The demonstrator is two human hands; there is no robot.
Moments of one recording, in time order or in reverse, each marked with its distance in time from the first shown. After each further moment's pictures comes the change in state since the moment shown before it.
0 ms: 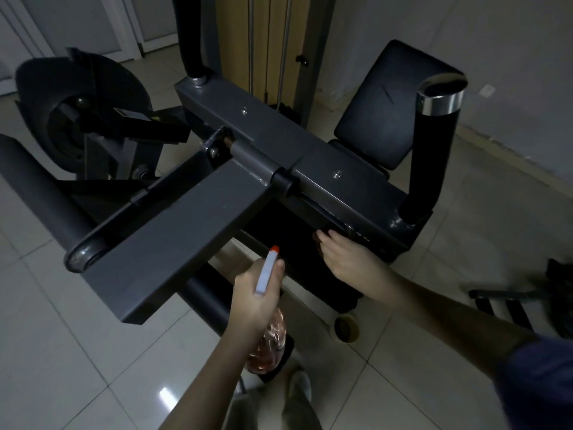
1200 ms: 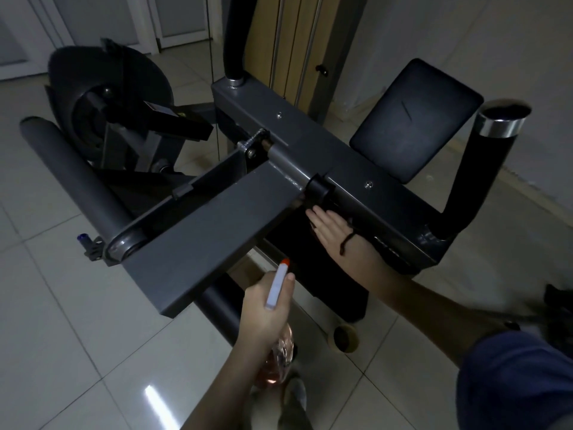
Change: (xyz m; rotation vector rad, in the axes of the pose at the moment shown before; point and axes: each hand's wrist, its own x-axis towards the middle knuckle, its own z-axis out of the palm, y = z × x) left_hand -0.010 -0.015 -0.019 -0.064 -0.002 -0.066; right_hand 0.055 0.011 -0.033 -0.331 -0.245 0.093
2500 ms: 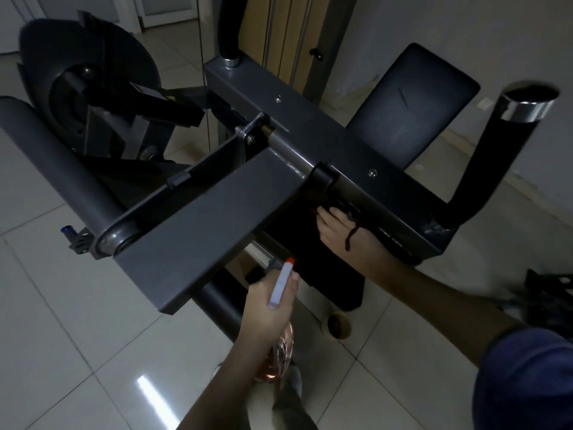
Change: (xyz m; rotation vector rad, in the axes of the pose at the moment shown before) left_hand 0.000 -0.017 0.000 -0.019 -0.107 -0.011; right_hand -0.009 -0.001 0.008 0.207 0.010 -0.121
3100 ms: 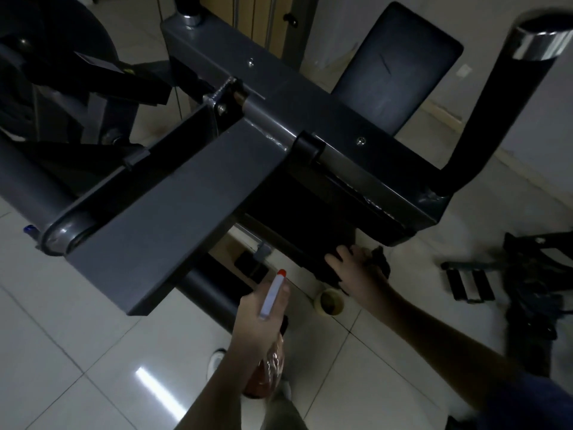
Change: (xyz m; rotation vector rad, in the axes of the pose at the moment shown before) left_hand -0.014 -0.046 0.007 0.010 -0.136 -0.223; right_hand -0.048 -0.084 0.013 0.894 -0.288 0.299
